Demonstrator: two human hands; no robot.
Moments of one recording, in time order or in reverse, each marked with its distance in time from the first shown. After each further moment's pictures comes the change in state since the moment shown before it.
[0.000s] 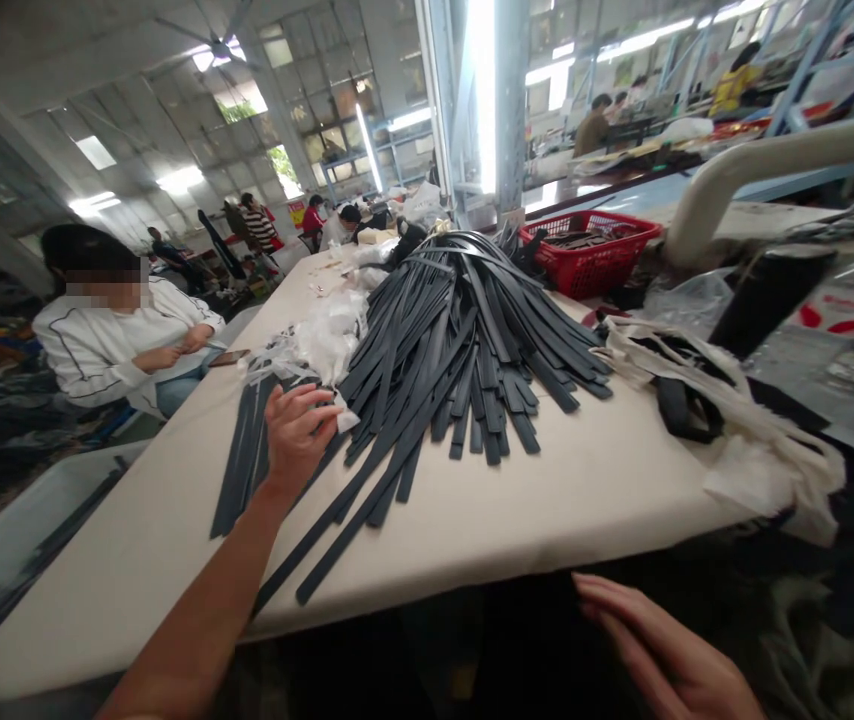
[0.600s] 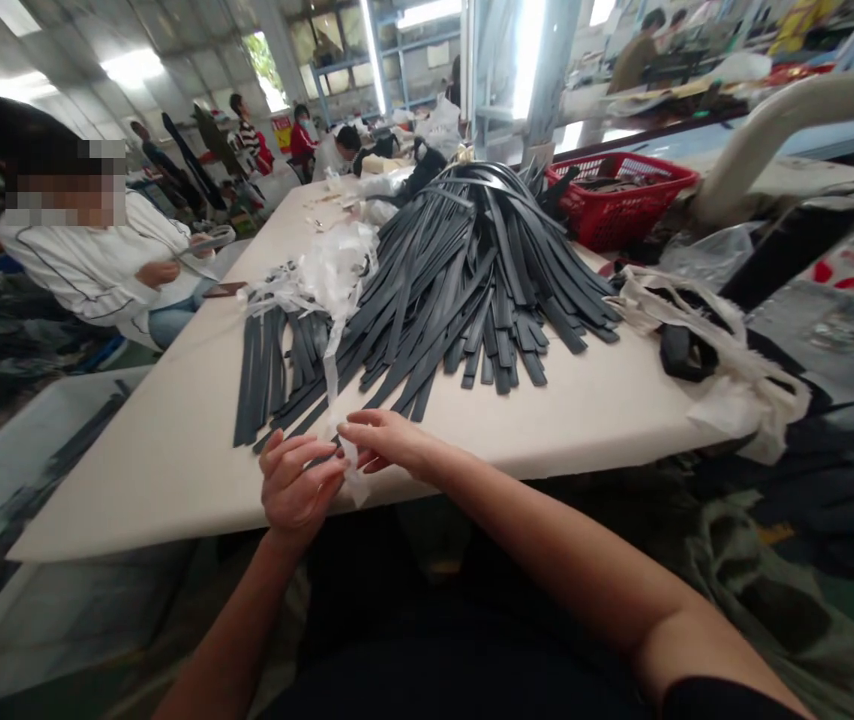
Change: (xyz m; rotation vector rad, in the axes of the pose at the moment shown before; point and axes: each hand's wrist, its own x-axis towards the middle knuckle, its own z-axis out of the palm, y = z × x) left_hand -0.116 0.080 -0.090 -0.113 0.118 -0.036; right_hand 0.108 -0.185 0.183 0.744 -0.884 0.432
